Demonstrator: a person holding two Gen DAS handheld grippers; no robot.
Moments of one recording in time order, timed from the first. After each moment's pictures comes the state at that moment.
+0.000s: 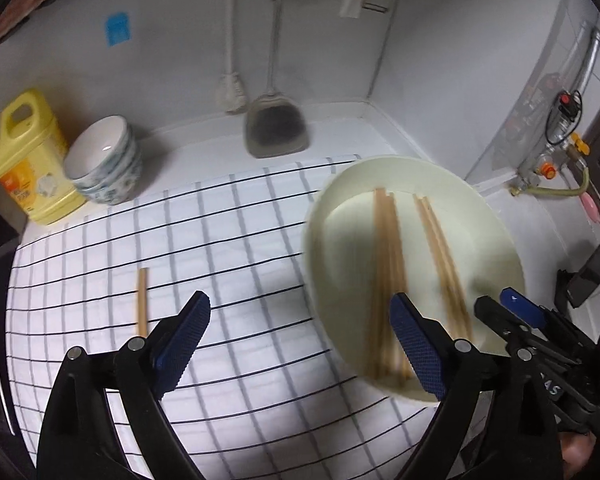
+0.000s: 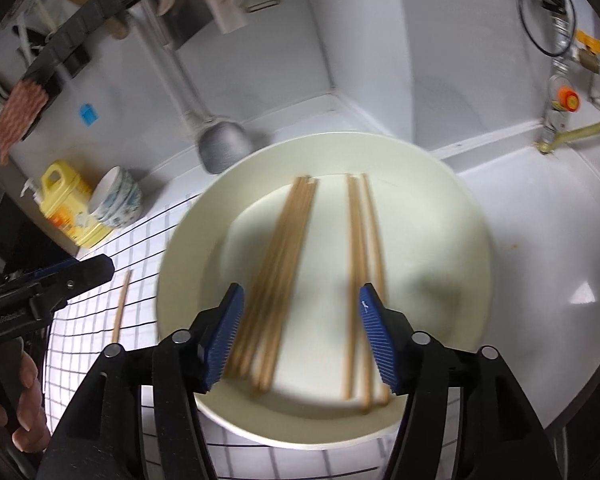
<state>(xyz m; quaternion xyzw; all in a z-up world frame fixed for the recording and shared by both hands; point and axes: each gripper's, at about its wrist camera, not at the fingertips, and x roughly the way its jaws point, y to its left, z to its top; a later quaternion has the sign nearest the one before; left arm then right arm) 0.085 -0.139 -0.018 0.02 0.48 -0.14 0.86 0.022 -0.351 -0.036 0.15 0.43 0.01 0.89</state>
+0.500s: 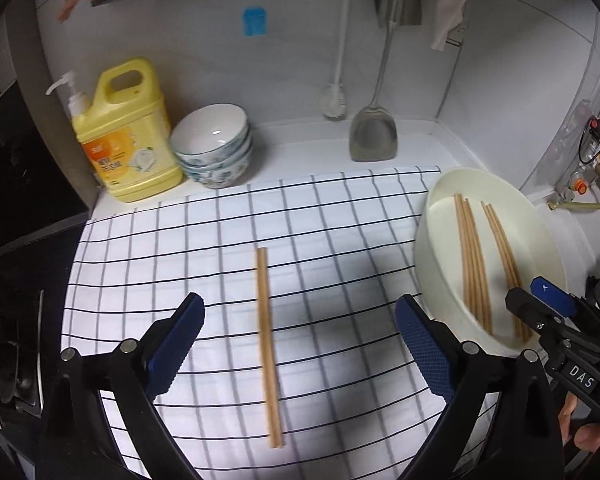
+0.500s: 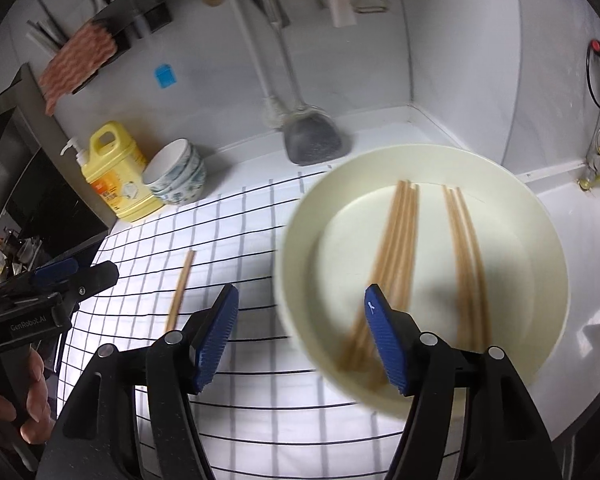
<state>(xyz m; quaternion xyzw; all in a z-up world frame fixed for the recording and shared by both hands) 0.057 -0.022 -0.008 0.02 0.46 -0.08 0.88 0.013 -0.237 -0.019 0.10 0.42 0.04 0.90</state>
